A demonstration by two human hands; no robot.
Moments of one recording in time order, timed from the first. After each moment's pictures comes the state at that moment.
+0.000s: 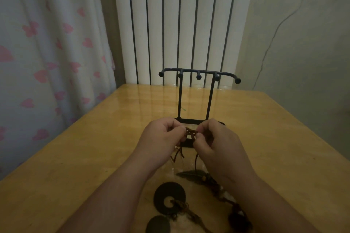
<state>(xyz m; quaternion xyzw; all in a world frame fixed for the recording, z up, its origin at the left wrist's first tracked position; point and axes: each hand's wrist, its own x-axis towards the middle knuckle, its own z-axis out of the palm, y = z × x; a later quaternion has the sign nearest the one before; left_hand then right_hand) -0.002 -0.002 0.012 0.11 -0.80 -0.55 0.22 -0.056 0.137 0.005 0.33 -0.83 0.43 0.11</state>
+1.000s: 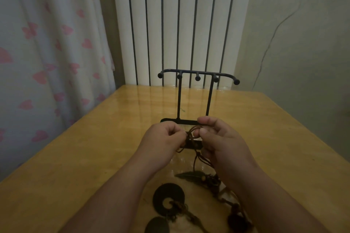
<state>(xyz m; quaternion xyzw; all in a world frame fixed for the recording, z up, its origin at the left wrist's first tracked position) -0.004 -0.002 0.009 0.11 -0.83 -0.51 0.21 -0.057 0.141 0.015 0.20 -0.64 0.73 -0.15</state>
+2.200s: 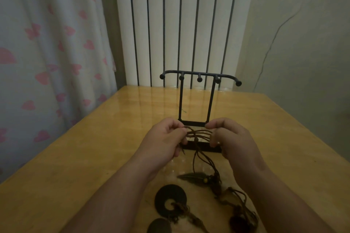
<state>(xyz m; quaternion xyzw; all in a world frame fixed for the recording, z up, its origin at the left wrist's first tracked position) 0.000 -0.003 0.016 0.11 -0.77 -0.60 0.16 -0.060 0.152 0.024 0.21 -0.73 0.64 -0.06</state>
